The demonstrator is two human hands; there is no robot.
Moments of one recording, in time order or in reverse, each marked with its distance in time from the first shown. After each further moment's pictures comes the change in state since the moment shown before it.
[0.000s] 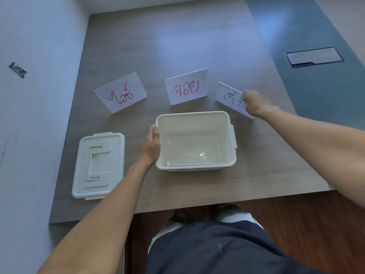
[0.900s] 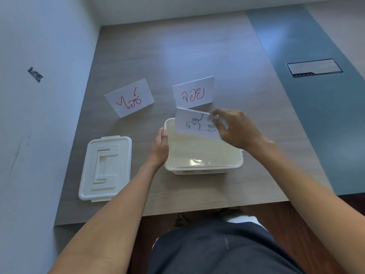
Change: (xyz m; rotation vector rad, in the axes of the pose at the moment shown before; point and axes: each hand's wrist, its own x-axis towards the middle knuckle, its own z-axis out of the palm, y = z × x) left_hand 0.001 0.001 -0.002 -0.080 -0.009 0.027; right_hand -0.136 -0.110 -0.026 0.345 0.316 -0.498
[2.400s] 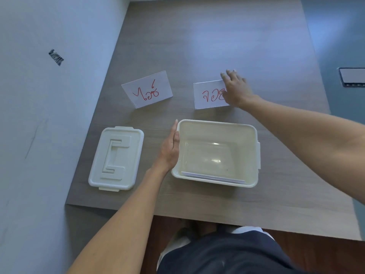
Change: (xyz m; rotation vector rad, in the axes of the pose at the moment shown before) left_hand 0.008 0.005 0.001 0.019 -0.003 -0.047; right_hand 0.201 0.102 0.096 -0.304 -0.364 0.084
